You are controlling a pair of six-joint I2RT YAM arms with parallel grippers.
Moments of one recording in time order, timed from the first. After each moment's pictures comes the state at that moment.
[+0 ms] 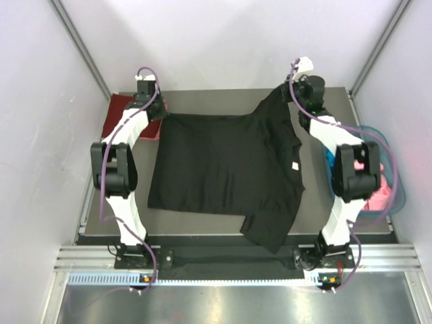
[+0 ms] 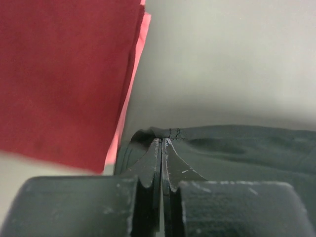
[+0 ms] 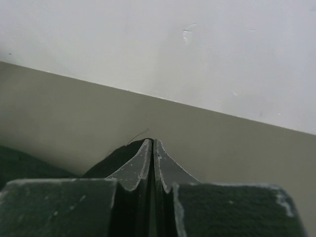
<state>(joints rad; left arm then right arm) -0.07 1.94 1.65 -0.39 -0.08 -0.30 0.14 1.83 1.40 0.33 -0.17 -0.01</state>
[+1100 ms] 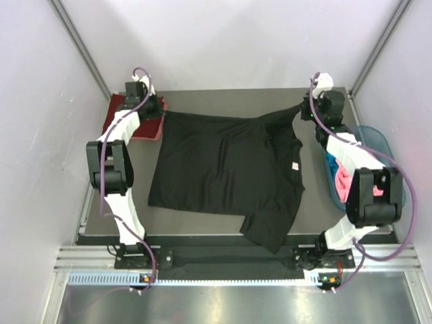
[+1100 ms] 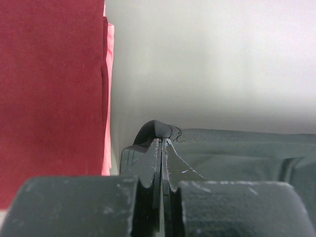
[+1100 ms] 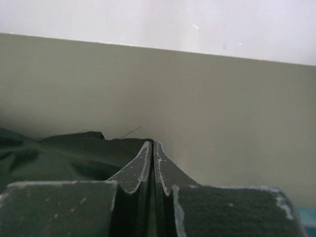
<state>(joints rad) 0.04 2.04 1.66 -0.27 0.27 -0.20 0.05 1.62 1.15 0.21 -0.14 -0.01</state>
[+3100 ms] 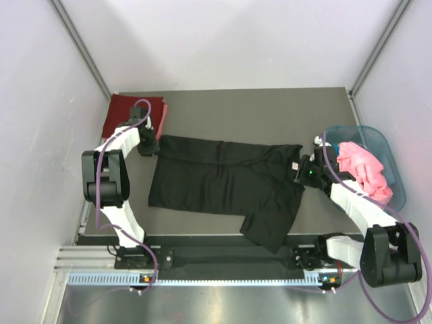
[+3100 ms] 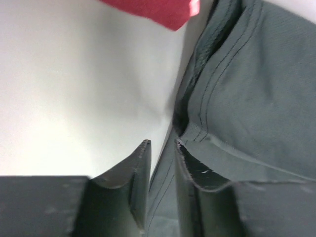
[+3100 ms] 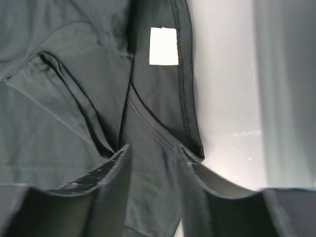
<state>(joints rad) 0.03 1.86 1.31 -0.55 -0.02 -0.21 0.13 1.13 0.59 -0.33 -0.04 0.40</state>
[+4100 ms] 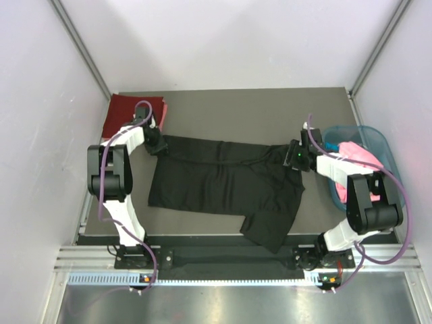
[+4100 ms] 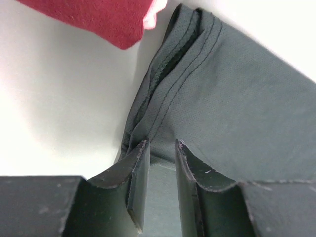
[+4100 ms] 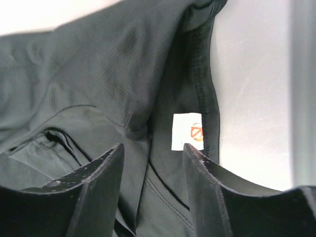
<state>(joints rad) 0.01 1.94 1.34 -0.50 0.08 -0.41 0.16 1.55 0.83 -0.21 0.00 0.42</state>
